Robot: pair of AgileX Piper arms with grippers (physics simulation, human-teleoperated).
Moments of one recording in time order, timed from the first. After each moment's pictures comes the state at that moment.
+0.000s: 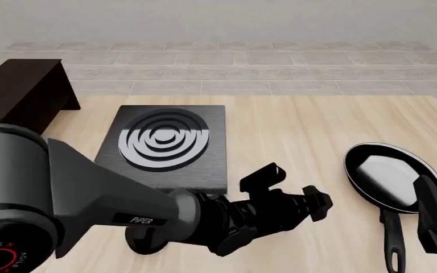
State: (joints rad) left arm -1.07 2.09 -1.09 -0.44 -1.10; right arm -0.01 0.07 0.00 -0.06 0.01
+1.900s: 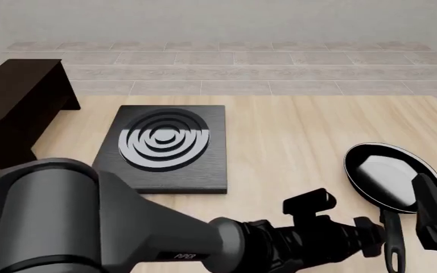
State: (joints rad) left arm -1.22 2.20 -1.27 -0.41 -1.11; right arm -0.02 0.11 0.00 -0.09 0.02
